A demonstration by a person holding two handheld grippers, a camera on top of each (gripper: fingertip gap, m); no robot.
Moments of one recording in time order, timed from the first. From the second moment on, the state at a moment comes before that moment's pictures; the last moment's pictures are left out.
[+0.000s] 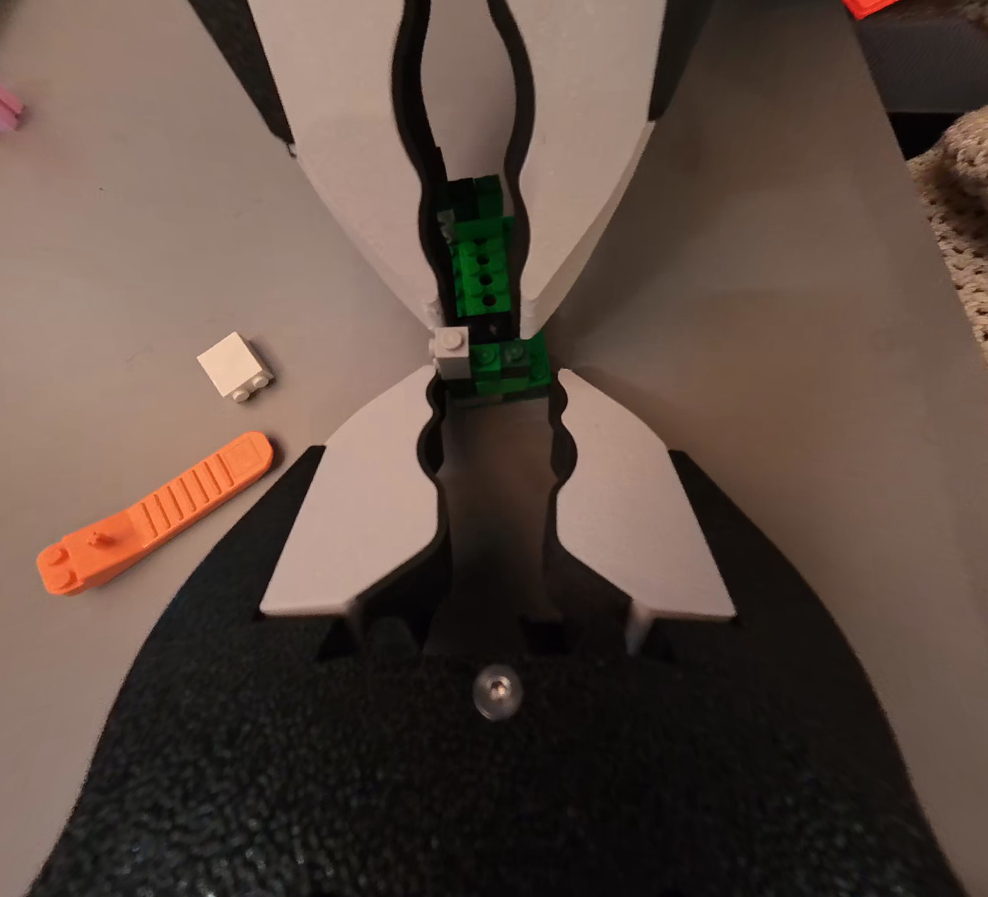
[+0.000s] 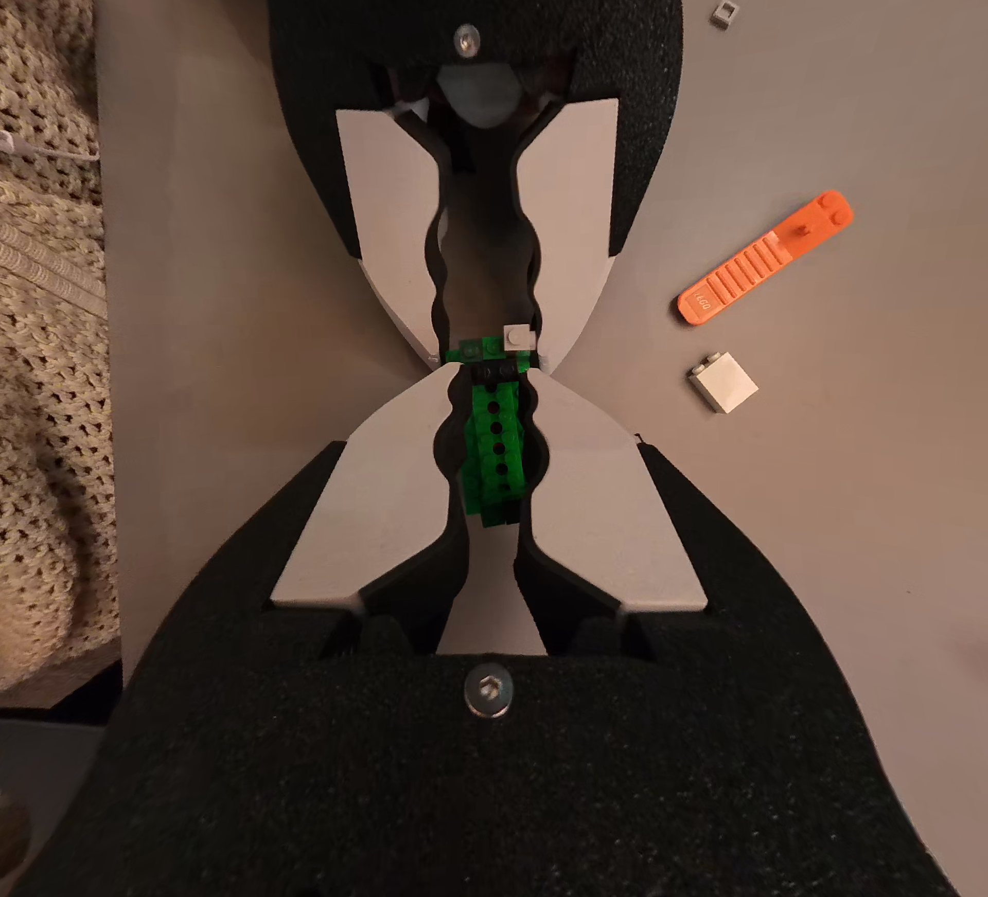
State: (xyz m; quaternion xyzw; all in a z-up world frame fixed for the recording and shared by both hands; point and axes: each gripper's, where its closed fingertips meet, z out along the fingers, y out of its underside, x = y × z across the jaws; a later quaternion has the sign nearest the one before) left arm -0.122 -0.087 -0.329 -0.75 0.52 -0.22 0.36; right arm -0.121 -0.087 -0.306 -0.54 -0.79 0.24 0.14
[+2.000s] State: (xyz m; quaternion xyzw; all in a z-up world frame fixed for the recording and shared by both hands) left arm -0.121 -0.088 -0.330 -0.75 0.51 -0.23 0.35; right arm -0.123 -0.090 -0.298 -0.54 -0.80 0.24 0.12
